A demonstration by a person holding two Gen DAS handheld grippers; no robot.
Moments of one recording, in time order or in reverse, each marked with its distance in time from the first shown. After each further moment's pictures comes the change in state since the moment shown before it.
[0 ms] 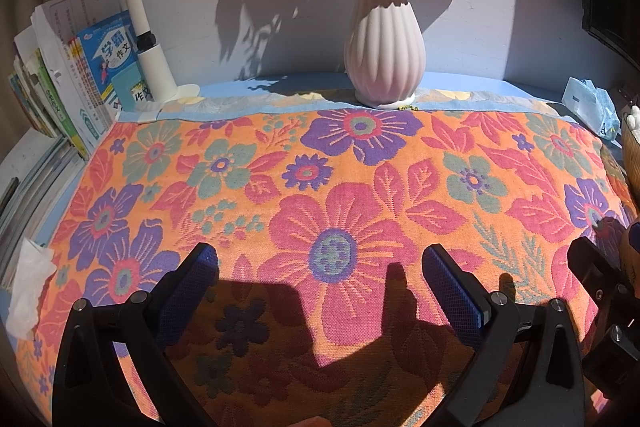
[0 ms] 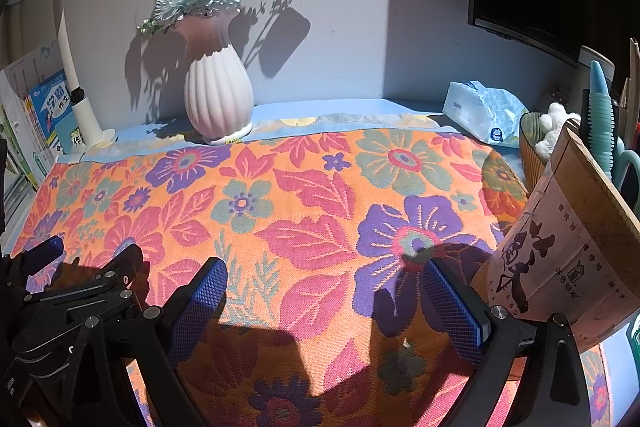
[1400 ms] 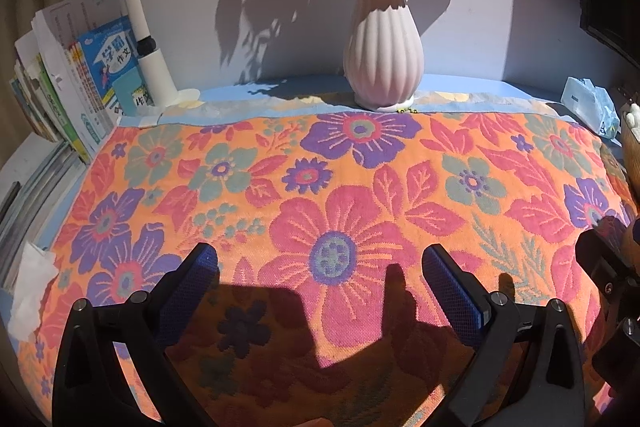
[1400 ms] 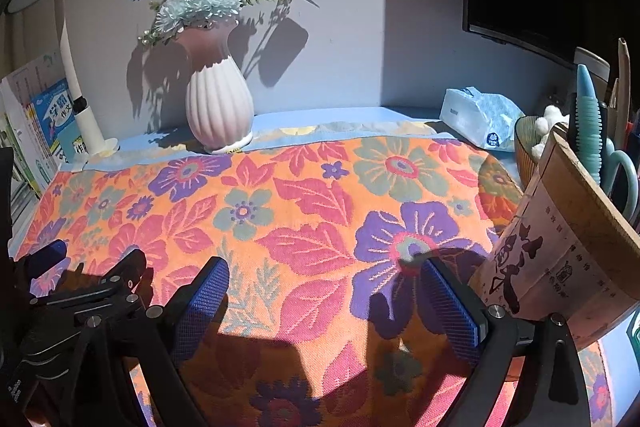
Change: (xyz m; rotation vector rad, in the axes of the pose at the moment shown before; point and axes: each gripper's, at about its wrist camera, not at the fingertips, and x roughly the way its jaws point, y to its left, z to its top) left arm -0.001 -0.001 0.000 0.009 -0.011 0.007; right arm -0.005 -0.003 0.002 0.014 -0.025 0.004
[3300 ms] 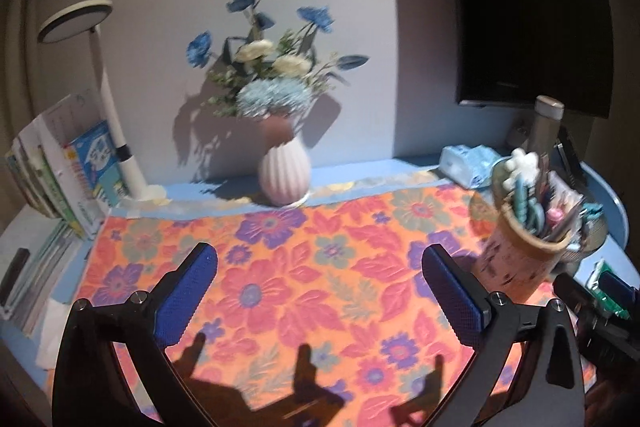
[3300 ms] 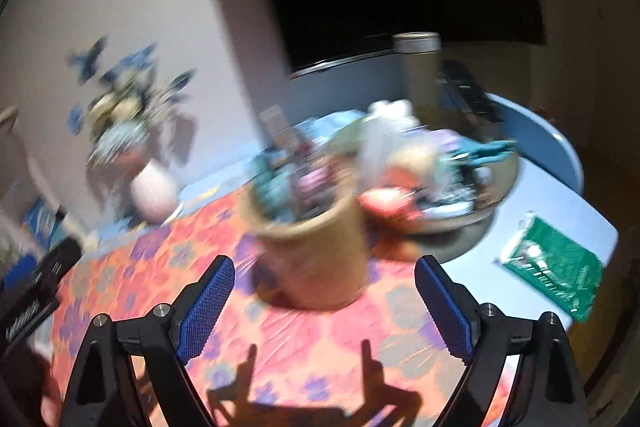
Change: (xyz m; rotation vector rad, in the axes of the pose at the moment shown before) left arm -0.160 -0.041 0.023 0.098 -0.230 -0.176; right arm -0.151 -0.098 -0.015 0.272 -0.064 -0.092
